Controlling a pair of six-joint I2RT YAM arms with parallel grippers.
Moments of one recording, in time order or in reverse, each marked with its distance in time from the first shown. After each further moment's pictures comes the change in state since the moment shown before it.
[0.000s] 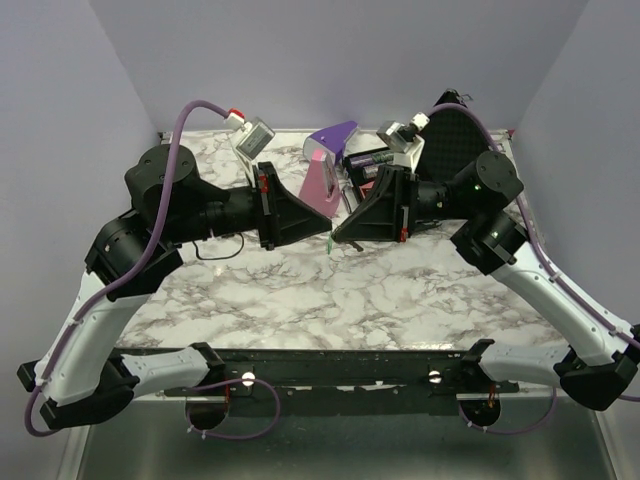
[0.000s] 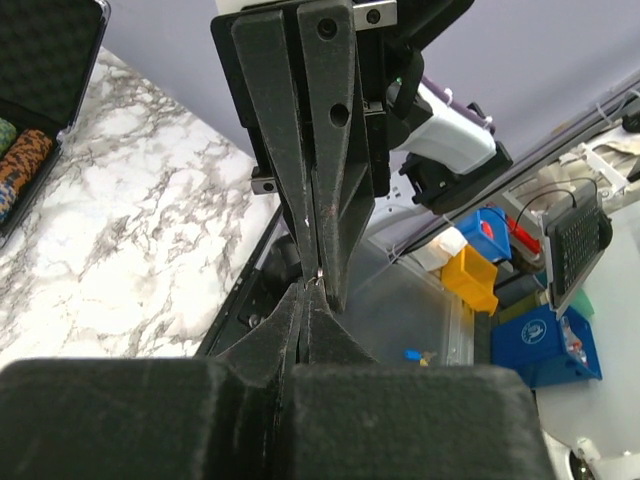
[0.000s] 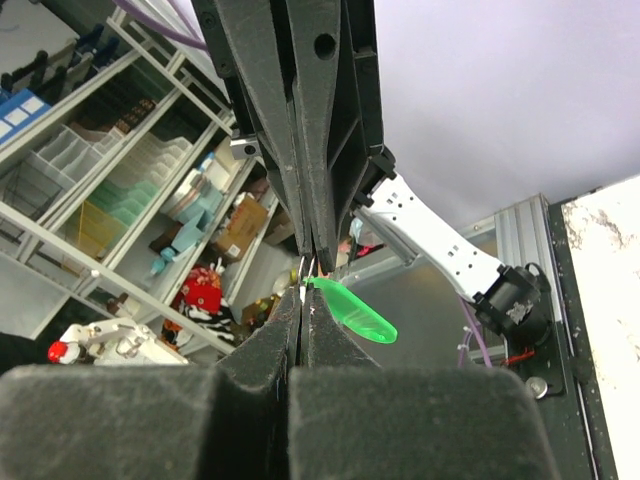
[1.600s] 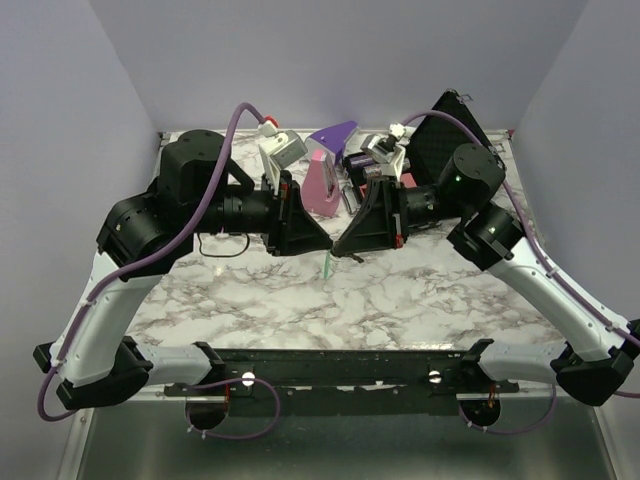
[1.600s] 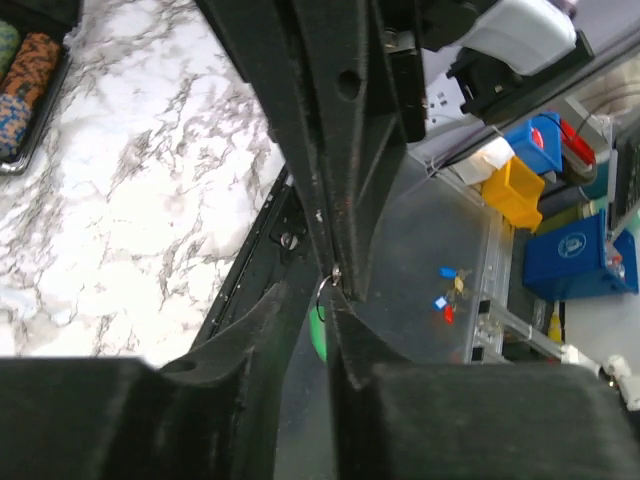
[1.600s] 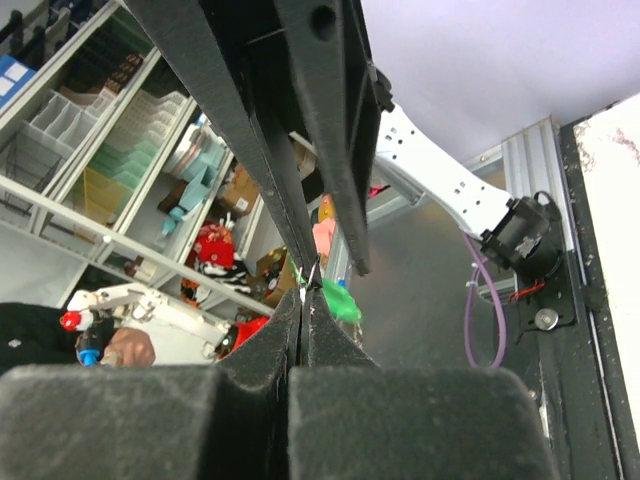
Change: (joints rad) left arm -0.003 0.128 0.167 -0.312 0.084 0.205; right arm 0.001 0.034 0.043 -0.233 -0.108 -0.095
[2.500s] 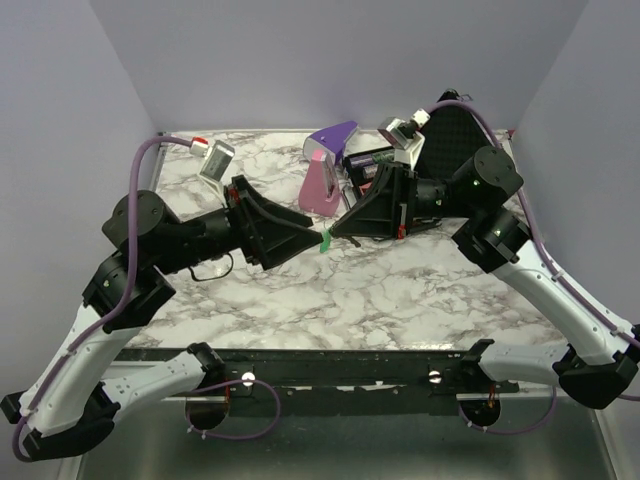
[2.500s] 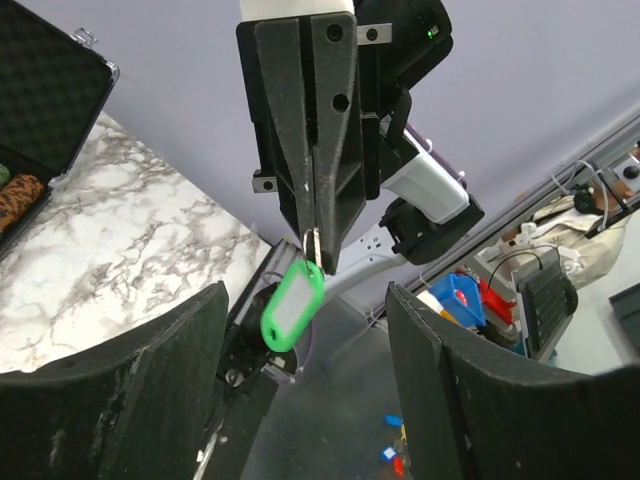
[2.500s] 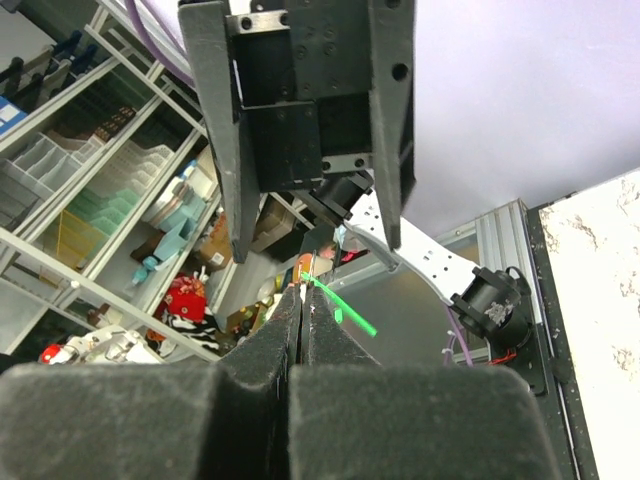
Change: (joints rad) left arm 0.025 -0.359 -0.492 0.589 -0.174 -0.342; right arm 0.000 -0.024 0.000 0.135 0.133 0.031
